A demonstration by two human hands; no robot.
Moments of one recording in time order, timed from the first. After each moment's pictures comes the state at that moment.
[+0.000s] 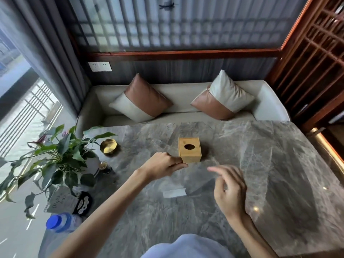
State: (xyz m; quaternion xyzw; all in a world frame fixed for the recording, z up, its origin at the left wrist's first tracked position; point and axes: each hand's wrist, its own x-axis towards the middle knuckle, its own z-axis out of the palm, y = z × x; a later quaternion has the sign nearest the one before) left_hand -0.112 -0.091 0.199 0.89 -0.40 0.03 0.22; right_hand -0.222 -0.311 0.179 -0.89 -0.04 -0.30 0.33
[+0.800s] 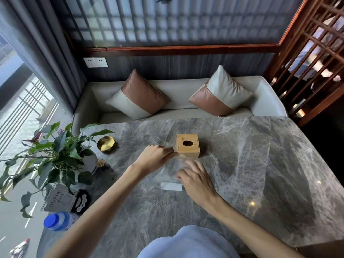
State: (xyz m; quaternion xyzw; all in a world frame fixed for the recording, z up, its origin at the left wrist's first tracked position) left_hand -0.096 -0.078 0.182 0.93 -0.32 0.03 0.14; right_hand -0.189 -0.259 0.150 -0.96 -0.23 -0.11 0.10
